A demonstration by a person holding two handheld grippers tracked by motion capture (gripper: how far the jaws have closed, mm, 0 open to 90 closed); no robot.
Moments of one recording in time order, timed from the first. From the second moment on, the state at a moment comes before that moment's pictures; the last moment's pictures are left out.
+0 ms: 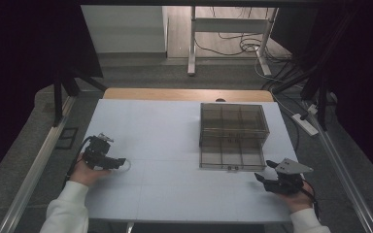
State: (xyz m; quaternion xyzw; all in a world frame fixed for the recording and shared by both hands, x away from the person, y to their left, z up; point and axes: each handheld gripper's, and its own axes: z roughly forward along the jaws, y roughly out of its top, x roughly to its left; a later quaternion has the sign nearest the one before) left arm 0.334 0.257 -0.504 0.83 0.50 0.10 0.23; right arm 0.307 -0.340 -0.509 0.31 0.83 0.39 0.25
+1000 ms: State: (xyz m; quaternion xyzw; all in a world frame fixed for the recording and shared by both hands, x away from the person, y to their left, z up) left arm 0.339 0.252 -0.522 0.84 0.50 0.09 0.19; right arm 0.308 -0.340 -0.511 0.30 0.83 0.39 0.25
